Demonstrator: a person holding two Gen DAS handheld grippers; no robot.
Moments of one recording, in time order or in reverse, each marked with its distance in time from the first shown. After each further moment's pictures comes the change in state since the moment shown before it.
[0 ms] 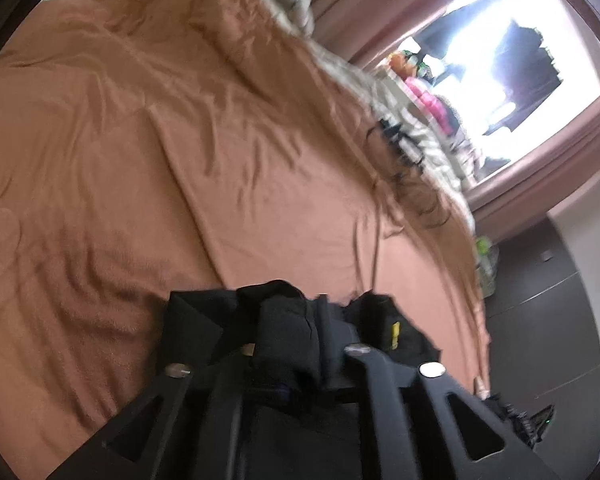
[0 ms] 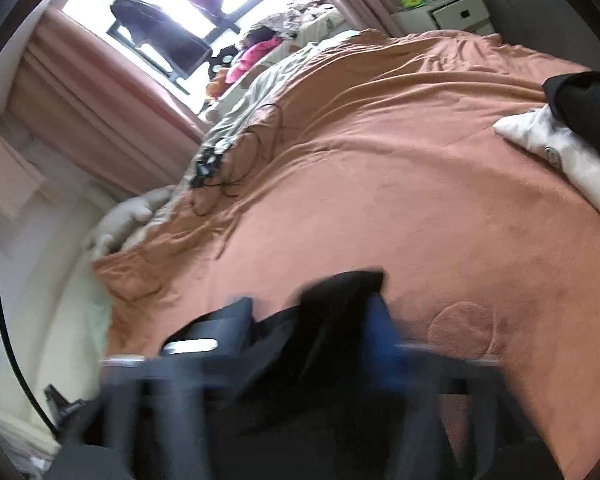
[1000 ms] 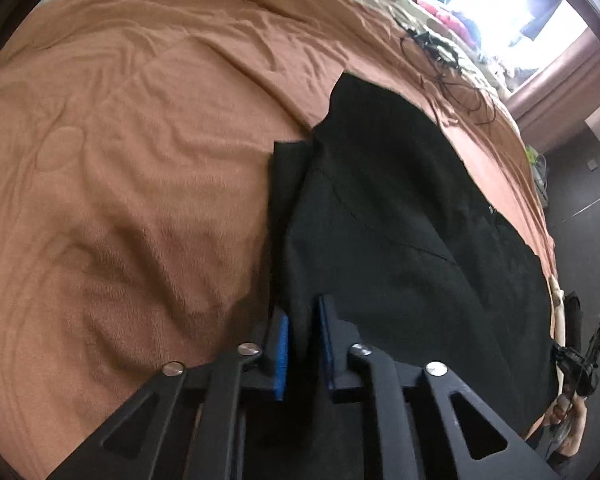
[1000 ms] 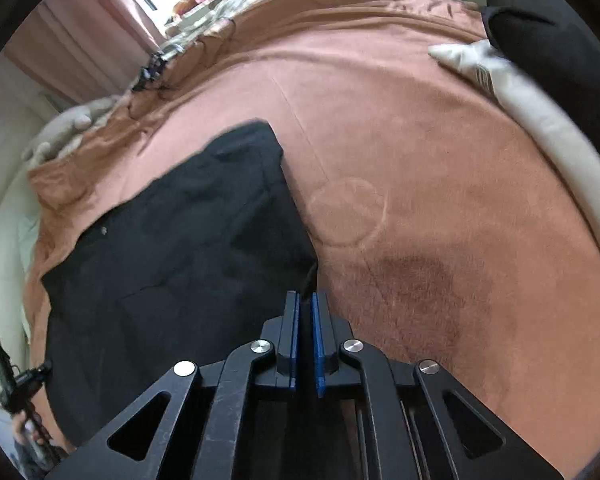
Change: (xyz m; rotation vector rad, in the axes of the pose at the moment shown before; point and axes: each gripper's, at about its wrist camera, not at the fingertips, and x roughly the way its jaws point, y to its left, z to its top) left arm -0.016 0.061 -0.089 0.190 0.167 0.197; right arm -0.006 -0.046 -0.057 -0.169 0.237 -0.242
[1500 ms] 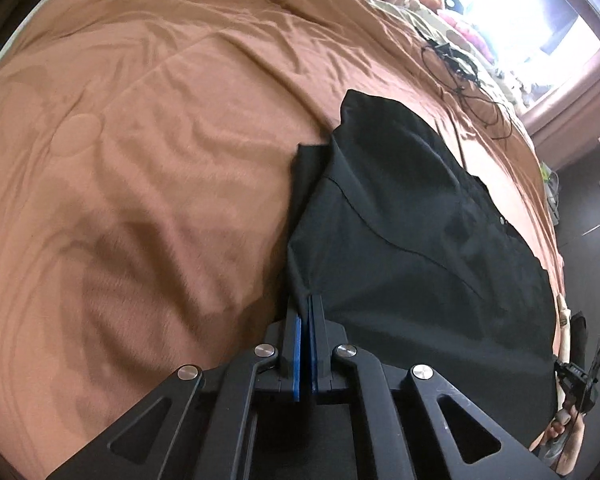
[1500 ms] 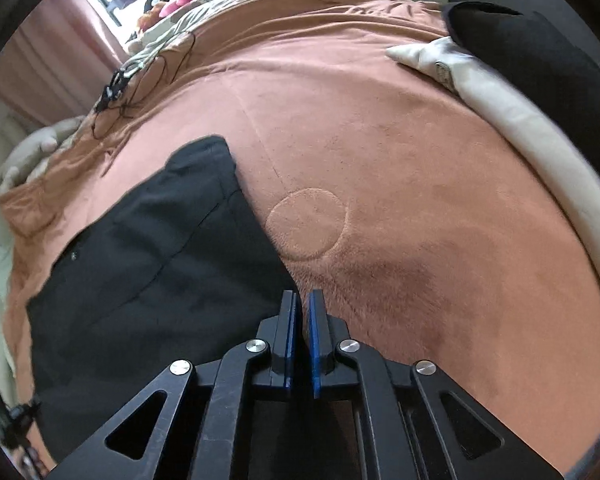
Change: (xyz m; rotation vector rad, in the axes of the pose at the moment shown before) left arm 0.004 0.009 -0.005 -0.065 -0.003 0.038; right arm 0.000 -0.009 -0.001 0.101 -0.018 -0.099
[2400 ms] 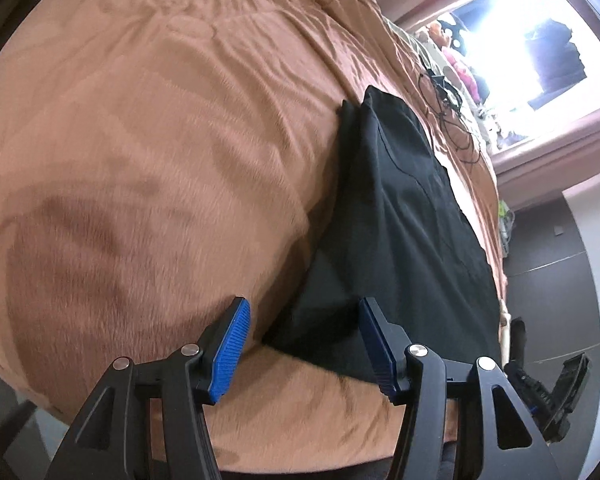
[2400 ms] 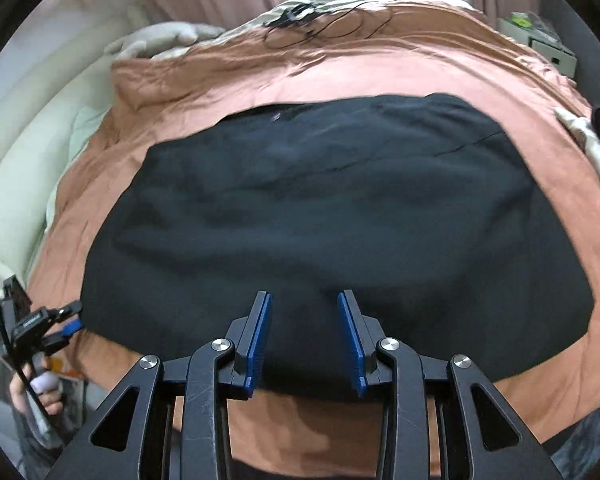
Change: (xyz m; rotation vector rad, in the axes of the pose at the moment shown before) left arm -0.051 0.066 -0.095 -0.200 -0.006 -0.224; right arm -0.070 0.185 -0.155 -0.421 0.079 0.175
